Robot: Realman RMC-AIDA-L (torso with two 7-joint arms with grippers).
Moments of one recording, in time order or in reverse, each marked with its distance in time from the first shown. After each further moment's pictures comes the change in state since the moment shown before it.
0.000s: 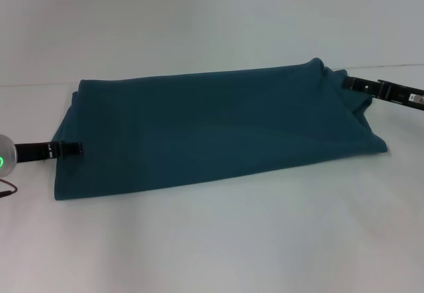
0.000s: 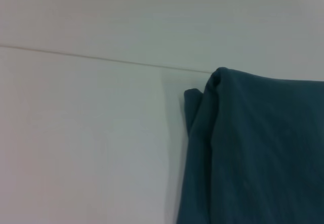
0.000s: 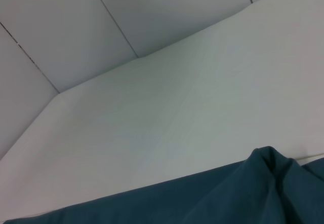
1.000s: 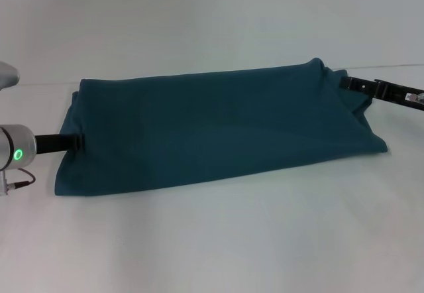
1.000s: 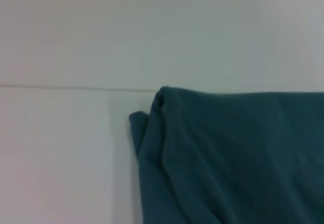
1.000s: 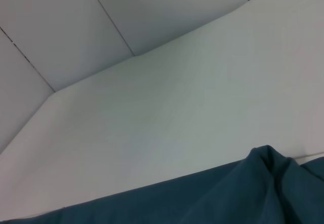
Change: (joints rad) left arm -0.034 -0.024 -0.005 -0.003 -0.049 0.001 0.112; right arm 0.015 -0.005 -0.008 0.025 0.000 0.027 0.005
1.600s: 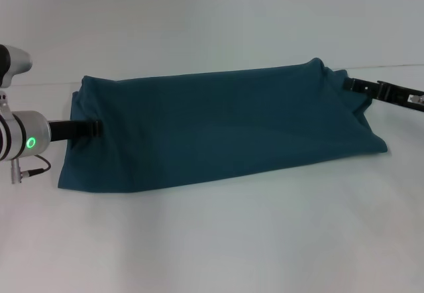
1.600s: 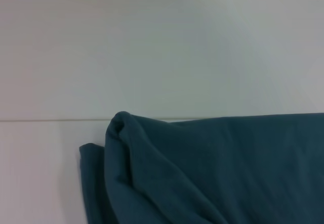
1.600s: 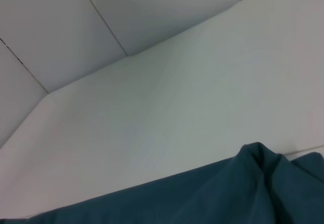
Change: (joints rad) left arm -0.005 -0.027 0.006 0.066 -0.057 0.048 0.046; right arm -0.007 0.000 0.000 0.002 0.000 0.010 0.007
